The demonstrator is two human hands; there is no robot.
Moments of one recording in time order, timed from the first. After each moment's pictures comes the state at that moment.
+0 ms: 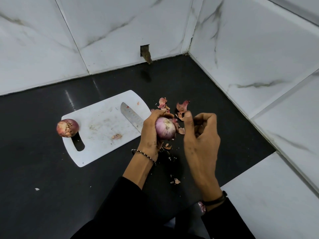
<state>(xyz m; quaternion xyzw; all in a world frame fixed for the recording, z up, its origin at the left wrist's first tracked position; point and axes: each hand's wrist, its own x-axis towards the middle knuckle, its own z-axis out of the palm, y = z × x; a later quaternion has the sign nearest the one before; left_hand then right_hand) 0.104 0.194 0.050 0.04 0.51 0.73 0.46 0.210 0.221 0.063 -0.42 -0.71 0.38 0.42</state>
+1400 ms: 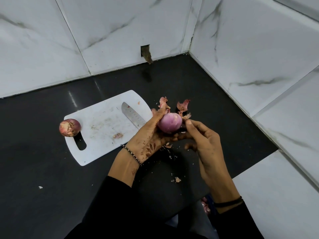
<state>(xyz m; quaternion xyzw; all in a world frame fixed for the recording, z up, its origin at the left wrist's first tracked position) 0.090 0.184 0.045 0.08 0.49 0.62 0.61 0.238 0.232 0.062 -0.40 -0.54 0.68 0.28</state>
